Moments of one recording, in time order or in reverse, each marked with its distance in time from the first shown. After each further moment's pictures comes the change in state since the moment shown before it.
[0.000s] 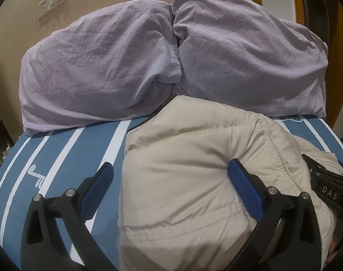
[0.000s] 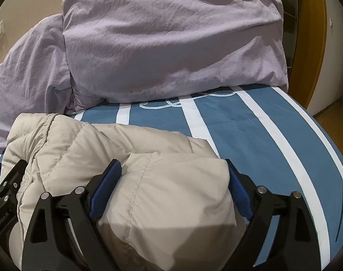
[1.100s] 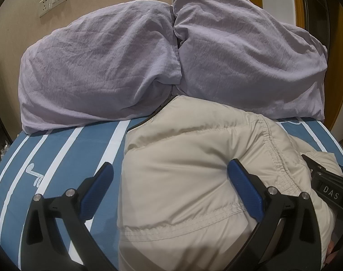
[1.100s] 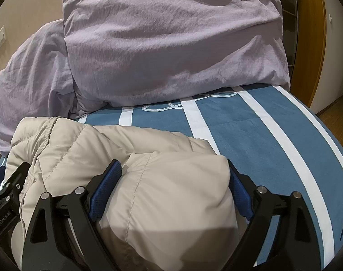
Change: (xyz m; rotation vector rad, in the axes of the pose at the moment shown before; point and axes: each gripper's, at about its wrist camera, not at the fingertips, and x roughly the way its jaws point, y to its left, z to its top) left arm -0.001 0.003 0.000 -0.011 -0.004 -0.009; right arm -0.001 -0.003 -0.002 0.016 -0.019 0.025
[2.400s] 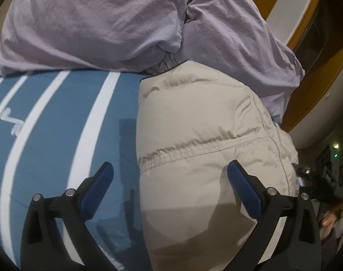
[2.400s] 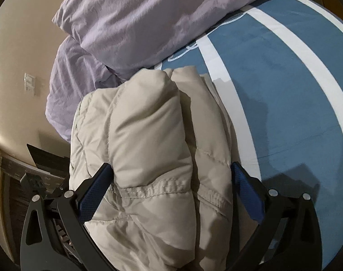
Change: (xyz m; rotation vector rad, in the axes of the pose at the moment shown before) left arm -0.027 0.076 -0.024 -0.252 0.239 -0.370; right arm -0.015 -0.082 -0.012 0.315 0.394 0.523
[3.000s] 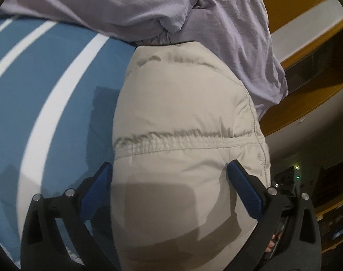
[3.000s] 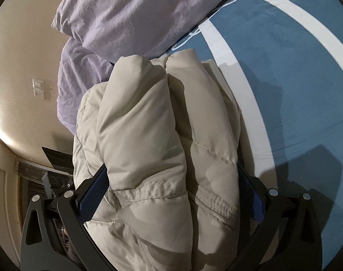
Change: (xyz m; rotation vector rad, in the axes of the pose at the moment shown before) left arm 0.029 0.022 -0.005 -0.223 0.100 -0.255; right arm 0.013 -0.021 -0.003 0.066 0.054 0.133
